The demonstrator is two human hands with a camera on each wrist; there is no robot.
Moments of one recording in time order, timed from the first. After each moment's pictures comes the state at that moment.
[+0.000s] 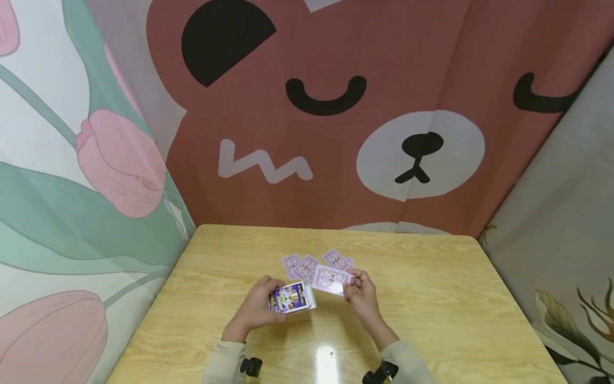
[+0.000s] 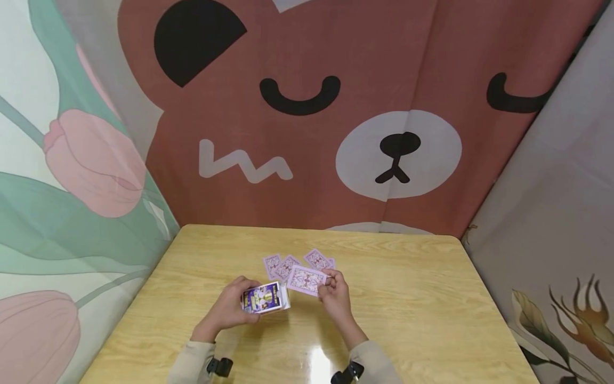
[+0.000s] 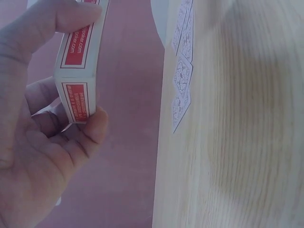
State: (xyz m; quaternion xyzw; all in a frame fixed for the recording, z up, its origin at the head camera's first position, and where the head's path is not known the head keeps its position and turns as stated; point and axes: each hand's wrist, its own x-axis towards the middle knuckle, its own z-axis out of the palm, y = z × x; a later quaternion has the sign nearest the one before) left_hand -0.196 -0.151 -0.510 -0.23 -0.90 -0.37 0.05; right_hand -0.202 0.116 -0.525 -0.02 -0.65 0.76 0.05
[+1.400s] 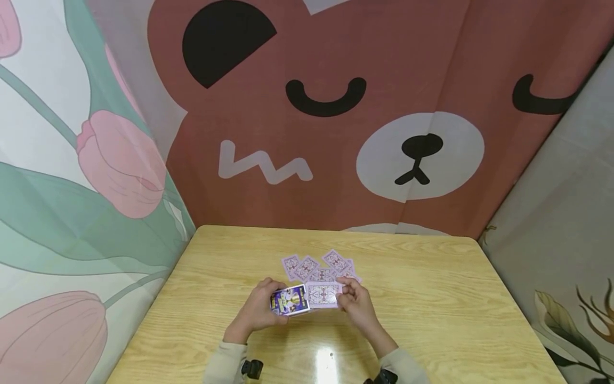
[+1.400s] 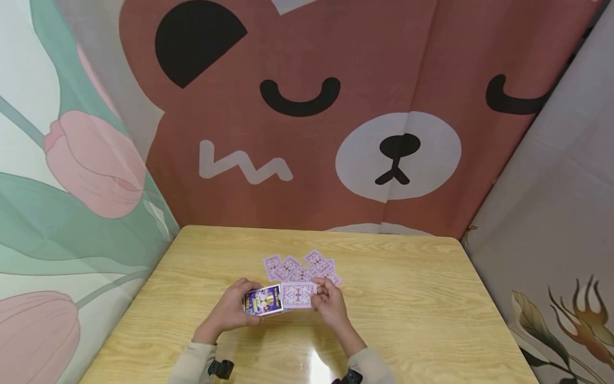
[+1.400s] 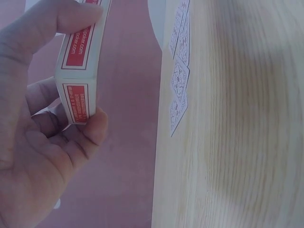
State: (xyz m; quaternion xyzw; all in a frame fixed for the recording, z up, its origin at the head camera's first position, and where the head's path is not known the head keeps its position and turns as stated) left_hand -0.196 -0.147 -0.512 -0.23 -0.91 -0.35 0.05; right_hand -0.191 0.112 -0.528 0.06 -0.69 0.72 0.03
